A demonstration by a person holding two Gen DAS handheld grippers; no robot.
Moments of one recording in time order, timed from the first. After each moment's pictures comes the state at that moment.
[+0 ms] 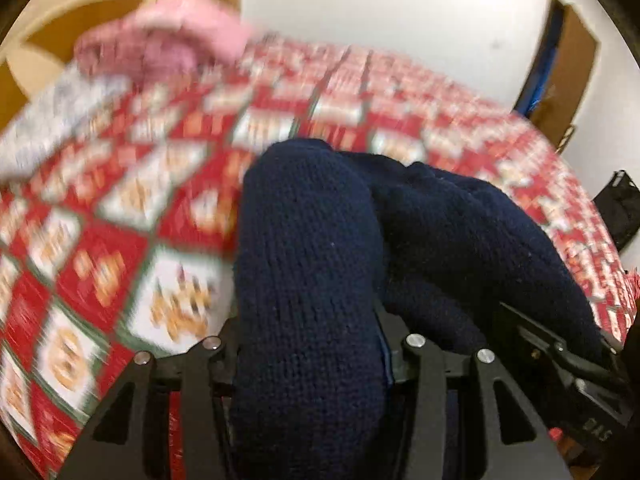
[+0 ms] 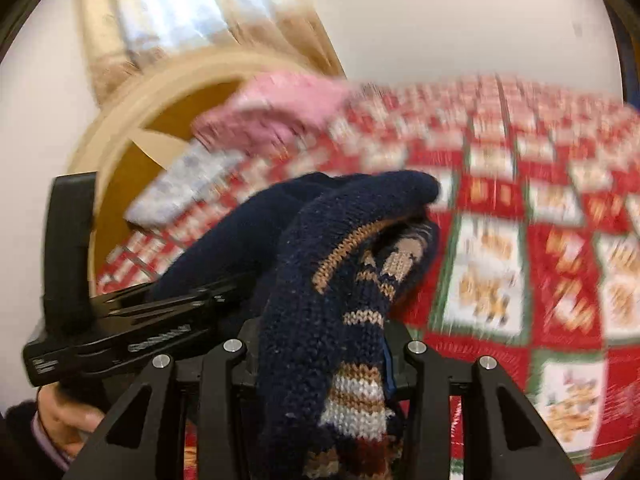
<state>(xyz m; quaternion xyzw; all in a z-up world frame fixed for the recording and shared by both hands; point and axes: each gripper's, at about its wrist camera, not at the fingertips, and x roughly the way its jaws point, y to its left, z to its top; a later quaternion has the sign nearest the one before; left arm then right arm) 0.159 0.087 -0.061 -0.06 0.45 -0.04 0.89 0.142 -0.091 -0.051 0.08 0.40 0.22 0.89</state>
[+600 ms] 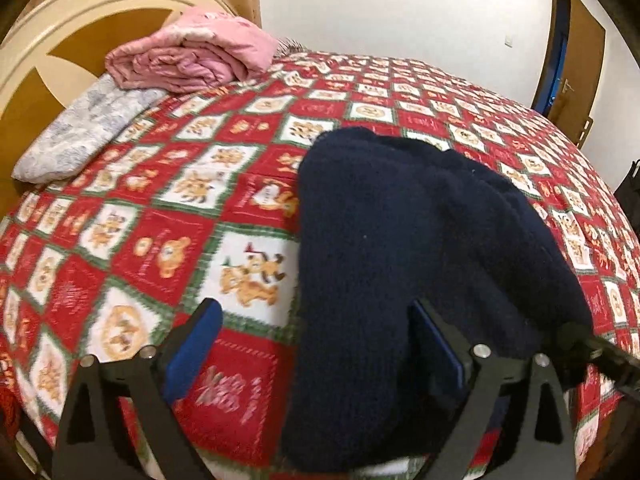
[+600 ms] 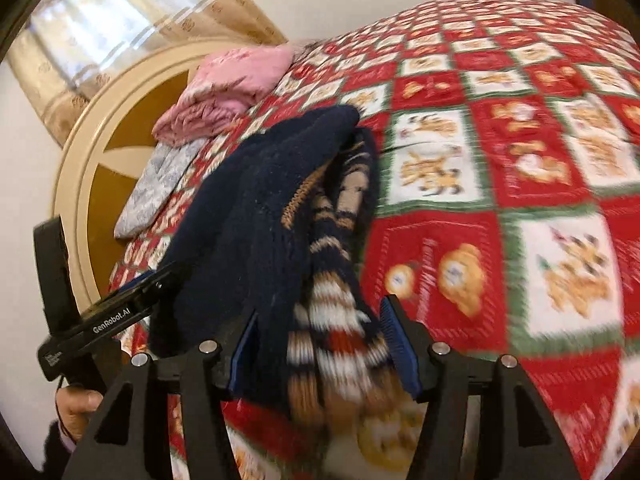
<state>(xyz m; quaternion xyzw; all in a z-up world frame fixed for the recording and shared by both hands) 0.111 0.110 -0.040 -0.02 0.41 0.01 0.91 0.076 -0.152 -0.054 0.19 0.41 0.18 0.88</state>
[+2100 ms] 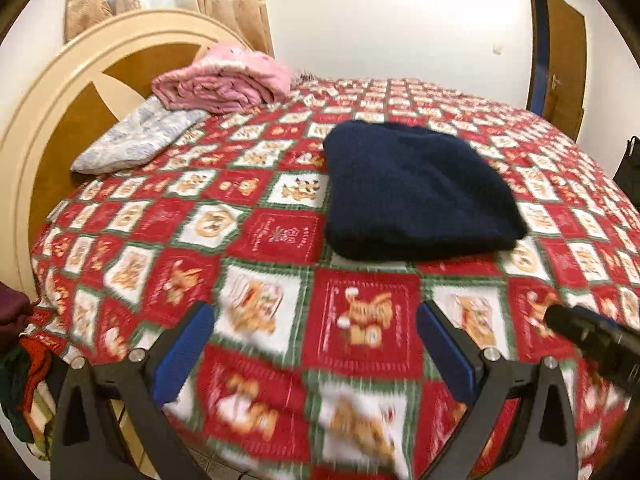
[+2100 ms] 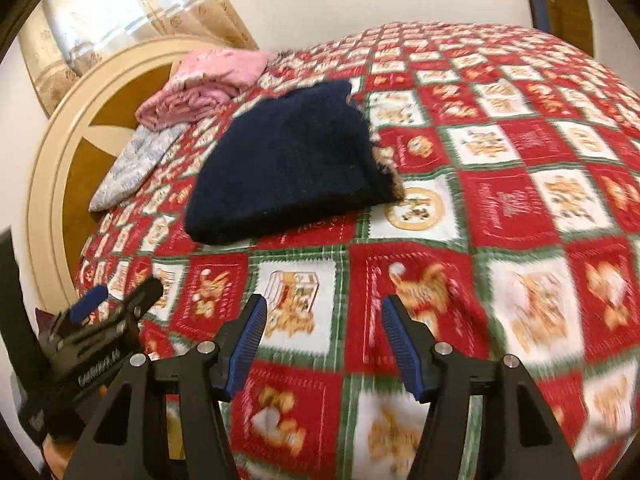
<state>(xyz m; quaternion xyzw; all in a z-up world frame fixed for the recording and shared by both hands) -0.078 0.115 -0.026 0.02 0.35 0.03 0.94 -0.102 -0.096 -0.031 0.14 0.40 0.08 0.90</state>
